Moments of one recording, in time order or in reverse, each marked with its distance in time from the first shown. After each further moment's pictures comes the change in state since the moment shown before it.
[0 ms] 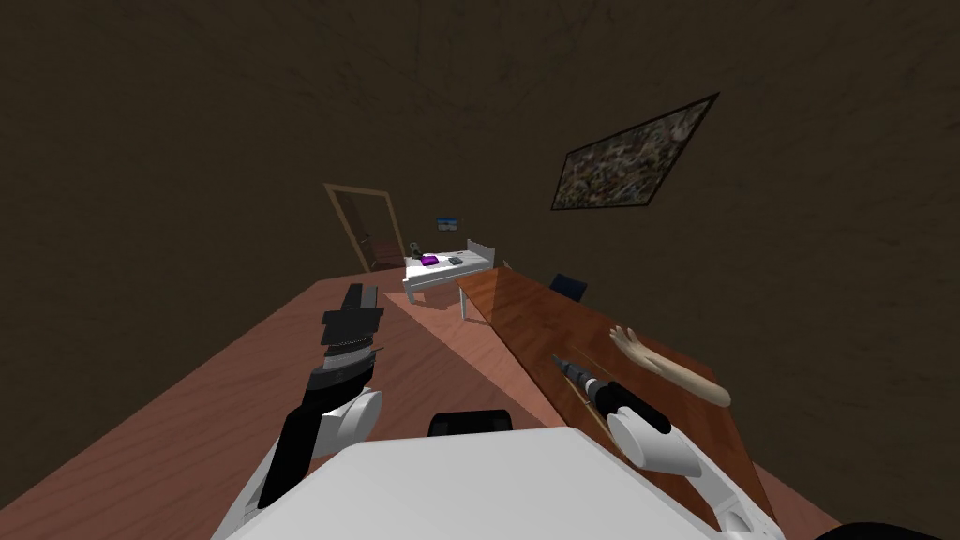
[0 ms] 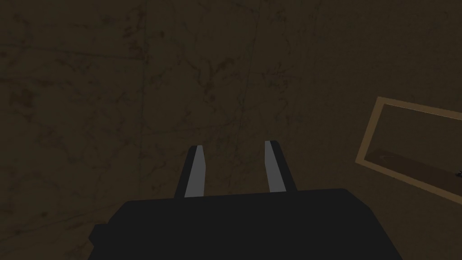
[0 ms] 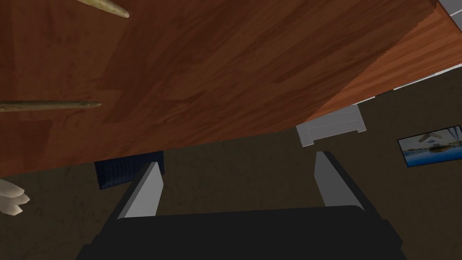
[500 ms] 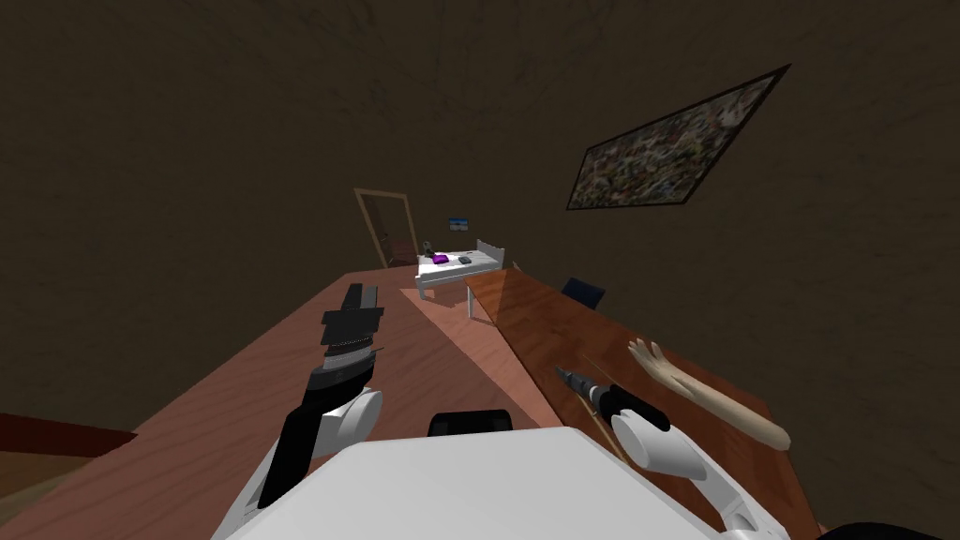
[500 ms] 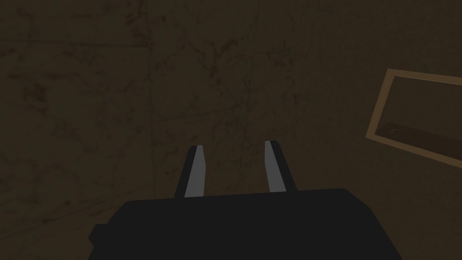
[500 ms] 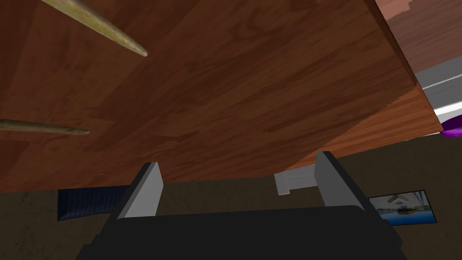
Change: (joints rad) left arm 0.000 0.000 0.000 0.000 0.000 0.000 0.000; right arm -0.004 -0.034 0.005 0.056 -0.050 0.102 0.111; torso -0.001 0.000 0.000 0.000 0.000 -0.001
